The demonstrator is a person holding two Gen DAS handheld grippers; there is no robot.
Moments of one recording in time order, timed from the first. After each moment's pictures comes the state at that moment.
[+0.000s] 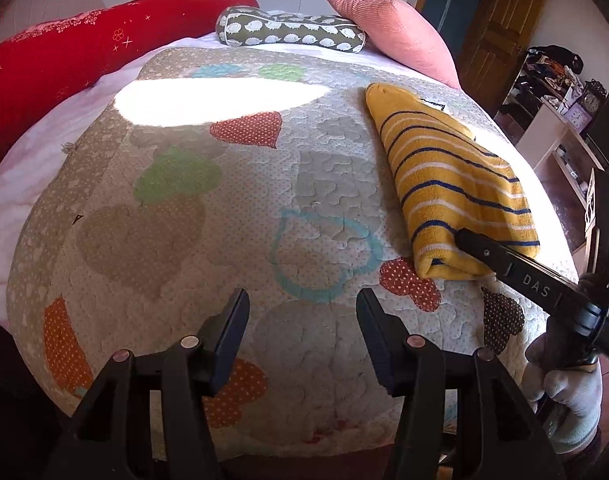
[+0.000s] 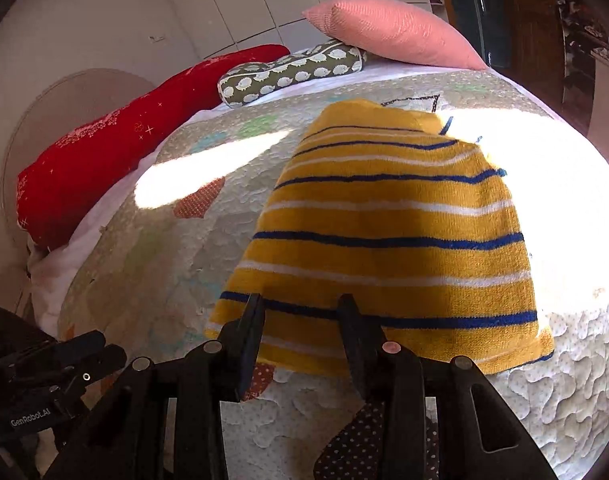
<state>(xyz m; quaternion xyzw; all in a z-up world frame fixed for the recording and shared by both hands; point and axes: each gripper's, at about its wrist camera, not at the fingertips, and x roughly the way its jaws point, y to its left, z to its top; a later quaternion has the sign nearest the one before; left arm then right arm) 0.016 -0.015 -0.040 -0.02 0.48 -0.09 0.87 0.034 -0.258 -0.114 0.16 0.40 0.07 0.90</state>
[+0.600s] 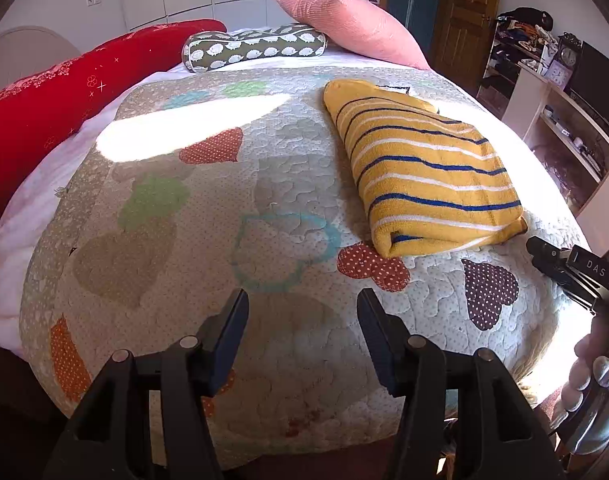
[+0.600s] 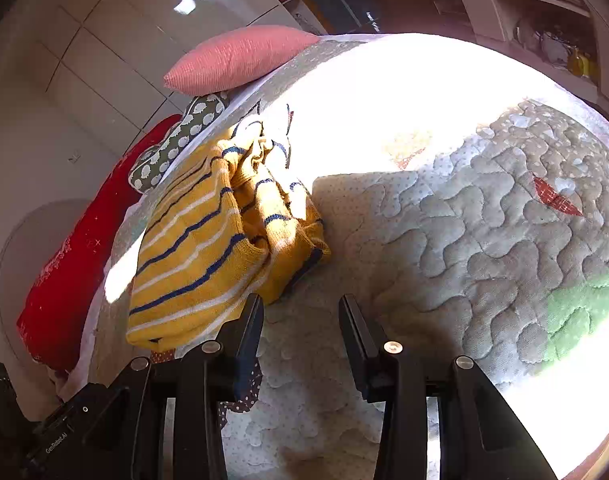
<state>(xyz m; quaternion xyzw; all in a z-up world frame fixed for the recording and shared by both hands) -0.008 -0.060 -0.037 0.06 0.45 -0.11 0.88 -0.064 -0.378 -0.133 0.34 0.35 -0.04 0.87</state>
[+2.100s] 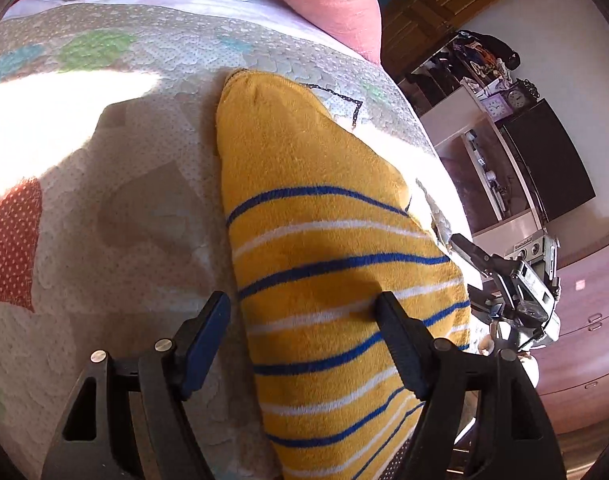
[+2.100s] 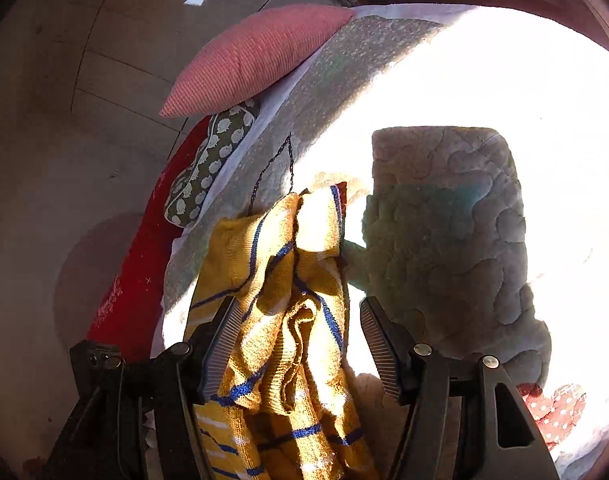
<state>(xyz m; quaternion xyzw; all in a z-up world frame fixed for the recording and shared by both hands) 0.232 -0.127 -0.075 -0.13 0.56 -0.31 0.75 0.116 -0.456 -0.130 0.46 0.36 0.09 0.81</state>
